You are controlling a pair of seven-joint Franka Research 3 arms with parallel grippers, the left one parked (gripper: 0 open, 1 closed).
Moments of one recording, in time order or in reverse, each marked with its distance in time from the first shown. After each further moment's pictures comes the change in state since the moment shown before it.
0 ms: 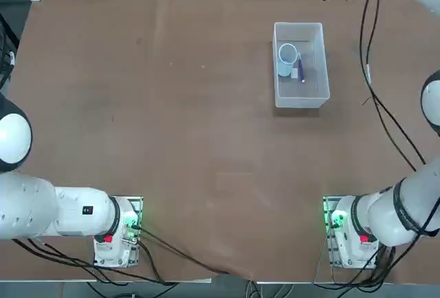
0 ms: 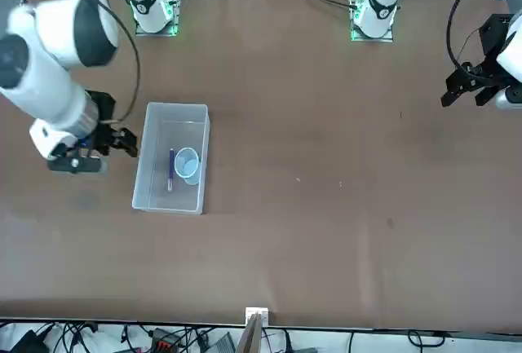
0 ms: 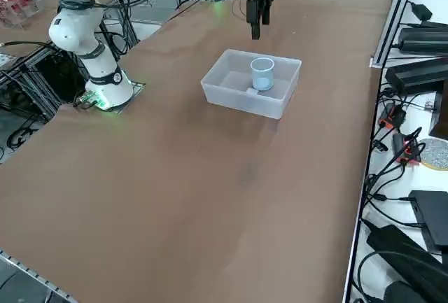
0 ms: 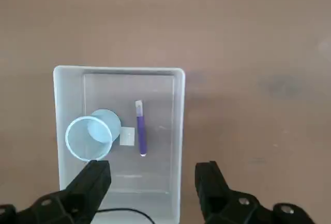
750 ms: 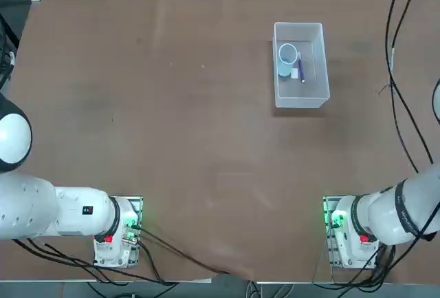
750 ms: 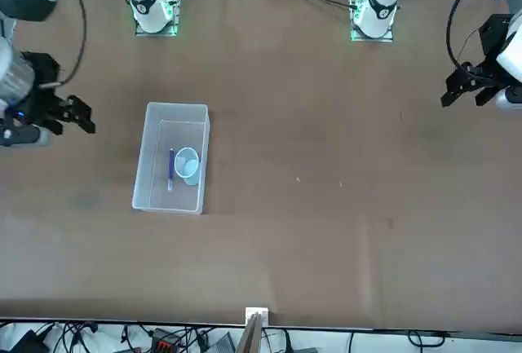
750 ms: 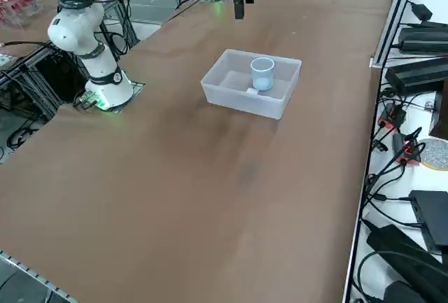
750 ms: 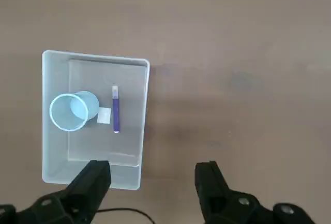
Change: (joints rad) arm -0.025 -0.038 -0.091 0.153 -0.001 -0.214 -0.181
